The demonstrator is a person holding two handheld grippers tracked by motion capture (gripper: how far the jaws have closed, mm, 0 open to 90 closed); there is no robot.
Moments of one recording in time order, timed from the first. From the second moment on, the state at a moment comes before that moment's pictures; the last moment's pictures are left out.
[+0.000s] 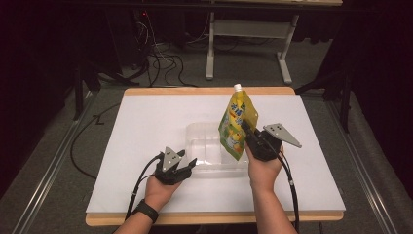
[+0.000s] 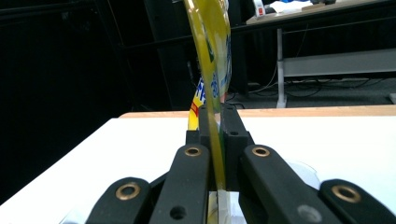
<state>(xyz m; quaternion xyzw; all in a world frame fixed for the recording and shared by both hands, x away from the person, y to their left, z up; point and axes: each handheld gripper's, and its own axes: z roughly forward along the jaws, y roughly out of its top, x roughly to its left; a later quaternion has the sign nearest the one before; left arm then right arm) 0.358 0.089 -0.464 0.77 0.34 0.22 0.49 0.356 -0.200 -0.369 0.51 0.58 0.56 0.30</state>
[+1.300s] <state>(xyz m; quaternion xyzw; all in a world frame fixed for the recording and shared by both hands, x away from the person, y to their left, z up) 0.358 0.088 -0.465 0.77 0.35 0.22 0.48 0.365 -0.196 -0.378 0.53 0.58 0.54 0.31</state>
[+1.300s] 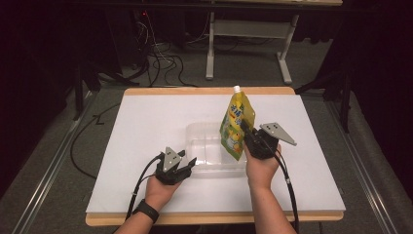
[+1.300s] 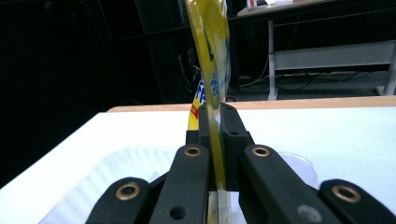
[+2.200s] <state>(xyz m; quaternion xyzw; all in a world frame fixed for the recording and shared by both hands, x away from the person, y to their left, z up) 0.360 0.087 -0.466 0.77 0.35 0.23 0.48 0.365 -0.184 -0.388 0.51 0.59 0.54 0.32</state>
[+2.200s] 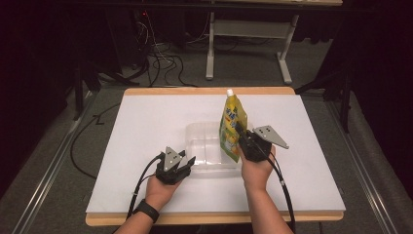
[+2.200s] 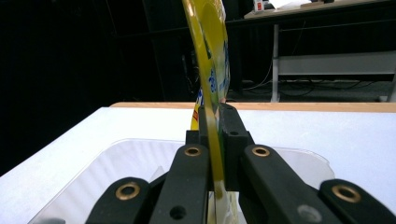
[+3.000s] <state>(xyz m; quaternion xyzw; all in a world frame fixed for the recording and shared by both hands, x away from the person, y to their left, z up) 0.361 0.087 -0.466 0.77 0.36 0.23 0.48 0.360 -0.181 -0.403 0.49 0.59 0.55 0.32</state>
